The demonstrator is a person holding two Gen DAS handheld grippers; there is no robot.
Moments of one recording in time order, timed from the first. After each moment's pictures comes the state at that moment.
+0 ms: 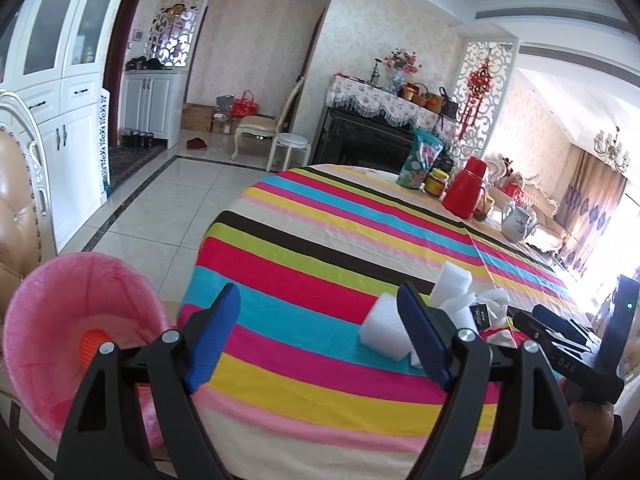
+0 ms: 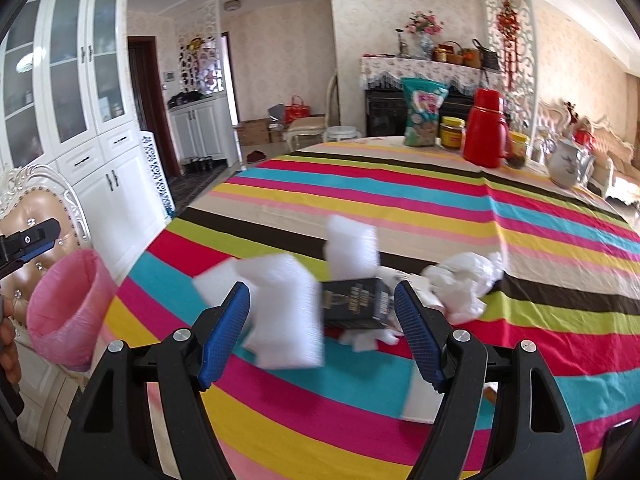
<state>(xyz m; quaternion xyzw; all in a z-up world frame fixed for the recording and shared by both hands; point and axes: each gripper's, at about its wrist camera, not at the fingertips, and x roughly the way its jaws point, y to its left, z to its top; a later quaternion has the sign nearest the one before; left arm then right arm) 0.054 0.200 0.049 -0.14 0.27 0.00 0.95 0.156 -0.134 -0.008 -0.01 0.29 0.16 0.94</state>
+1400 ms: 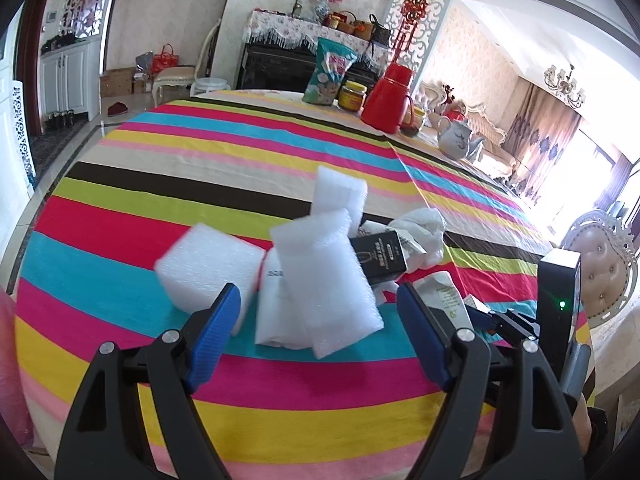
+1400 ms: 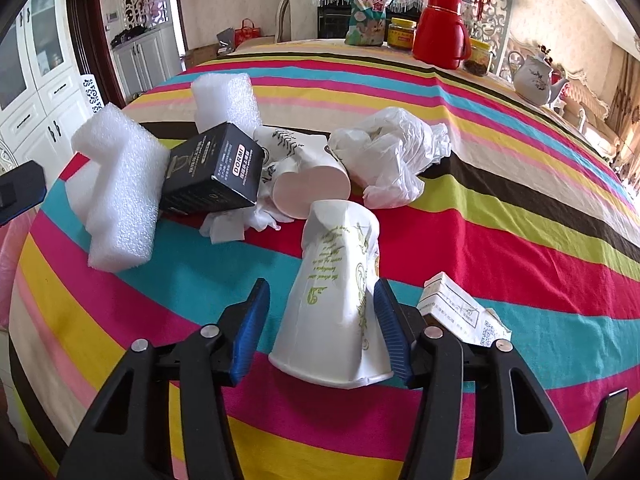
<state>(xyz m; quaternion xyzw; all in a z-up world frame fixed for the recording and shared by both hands) 0.149 0.035 -0.027 -0.10 0.36 -0.14 0.92 0.199 -0.192 -0.101 -0.04 0.43 0.08 0.90</state>
